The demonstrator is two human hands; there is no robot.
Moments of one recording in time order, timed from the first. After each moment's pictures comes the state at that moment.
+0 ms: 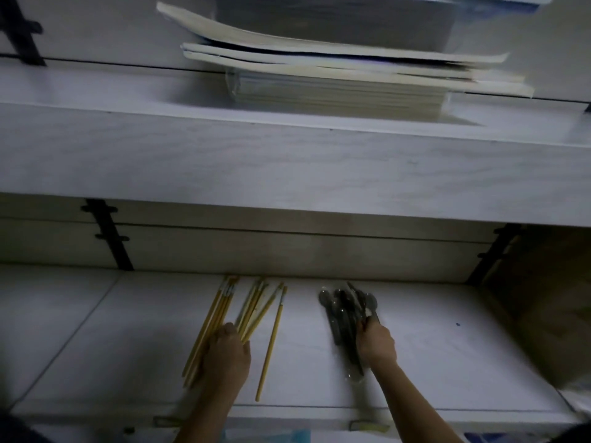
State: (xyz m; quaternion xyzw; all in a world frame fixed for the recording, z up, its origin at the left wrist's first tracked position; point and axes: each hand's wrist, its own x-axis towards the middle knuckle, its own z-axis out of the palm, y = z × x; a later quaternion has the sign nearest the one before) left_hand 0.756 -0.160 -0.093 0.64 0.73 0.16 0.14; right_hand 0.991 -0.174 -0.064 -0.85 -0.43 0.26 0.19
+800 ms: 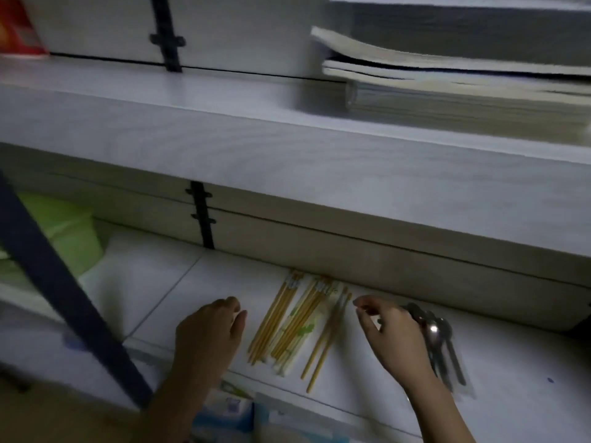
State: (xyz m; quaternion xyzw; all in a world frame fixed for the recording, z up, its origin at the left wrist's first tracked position) left_hand 0.649 -0.211 -0.002 0.67 0.72 0.21 -0.01; right_hand 0.906 -0.192 0.018 -0.64 -0.70 0.15 0.27
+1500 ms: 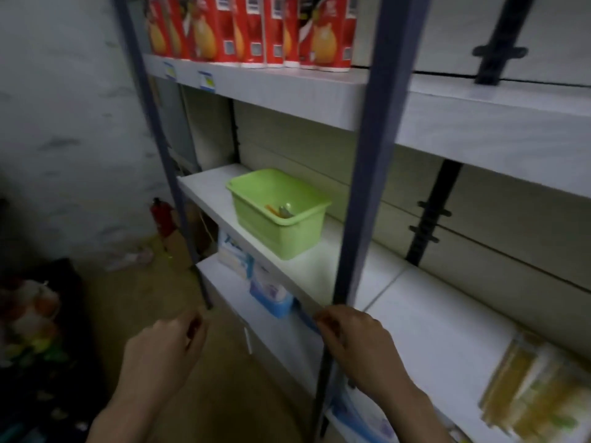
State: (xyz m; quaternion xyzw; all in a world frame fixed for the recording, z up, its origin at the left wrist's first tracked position) left_hand 0.347 -0.420 0.035 0.39 0.91 0.09 -0.07; right_hand 0.543 -0.263 0.035 -0.31 -0.92 0.21 0.14
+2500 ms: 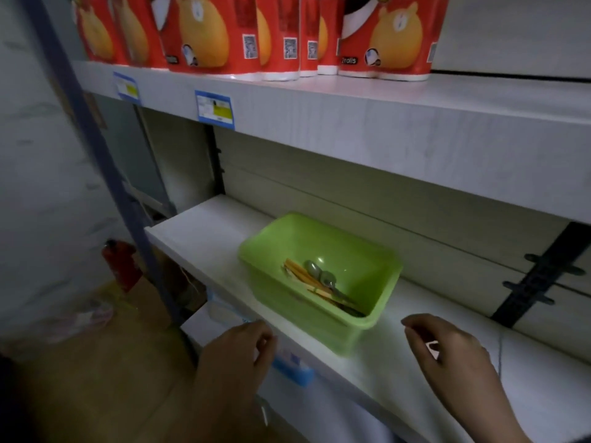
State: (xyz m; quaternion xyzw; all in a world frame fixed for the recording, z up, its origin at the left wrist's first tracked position) left_hand 0.114 -0.239 0.014 0.57 0.78 0.24 0.07; right_hand 0.354 -0.150 0.043 -0.56 -0.77 0.19 0.24
